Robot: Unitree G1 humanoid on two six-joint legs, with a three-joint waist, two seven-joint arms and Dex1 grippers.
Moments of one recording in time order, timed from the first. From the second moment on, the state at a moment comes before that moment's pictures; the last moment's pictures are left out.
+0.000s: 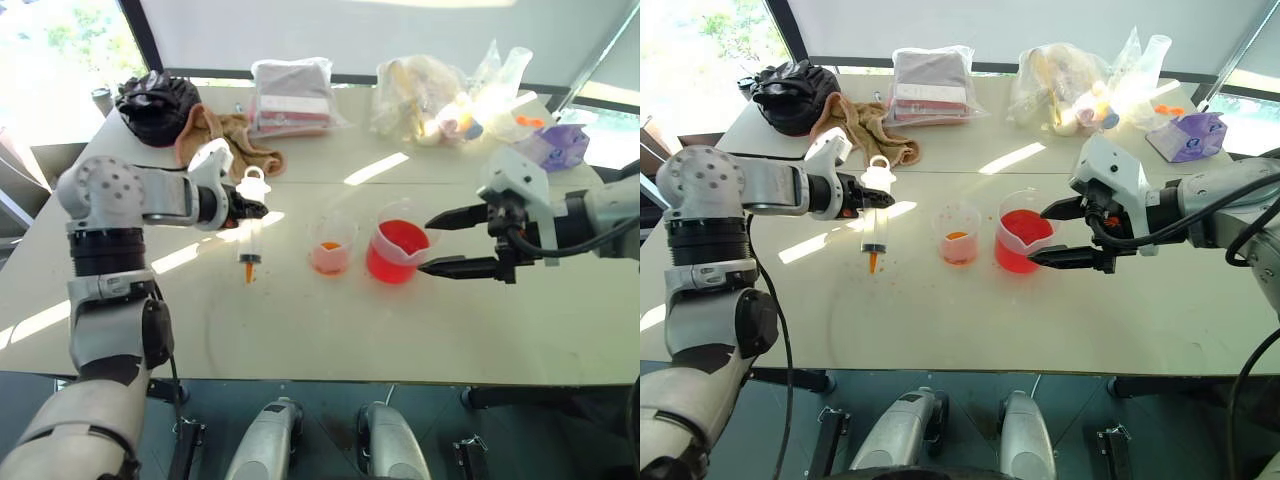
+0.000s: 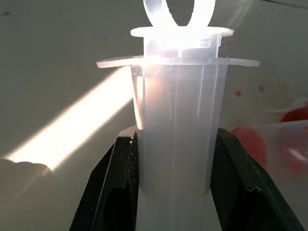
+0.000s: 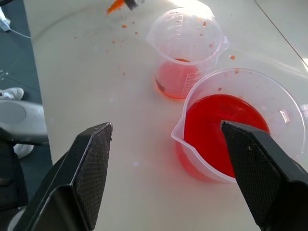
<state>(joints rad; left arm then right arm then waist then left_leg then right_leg) -1.03 0.48 0.22 0.31 -0.90 1.61 0.09 -0.69 -1.18 -0.01 -0.45 0.75 1.08 1.05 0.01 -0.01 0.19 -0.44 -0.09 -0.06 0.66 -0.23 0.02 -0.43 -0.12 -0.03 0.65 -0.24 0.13</state>
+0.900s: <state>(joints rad) -0.89 0.59 0.11 0.04 -0.80 1.39 -0.10 -0.77 -1.16 0.08 -0.43 0.69 1.02 1.10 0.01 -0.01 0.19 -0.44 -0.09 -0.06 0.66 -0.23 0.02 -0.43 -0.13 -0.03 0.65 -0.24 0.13</state>
